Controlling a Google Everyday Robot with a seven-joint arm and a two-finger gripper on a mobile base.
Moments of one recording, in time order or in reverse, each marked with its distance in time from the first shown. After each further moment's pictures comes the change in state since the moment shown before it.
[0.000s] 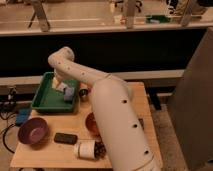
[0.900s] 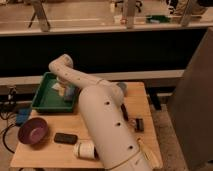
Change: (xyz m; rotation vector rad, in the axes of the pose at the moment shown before) arm -0.023 0.018 0.062 -0.024 -0.118 -0.357
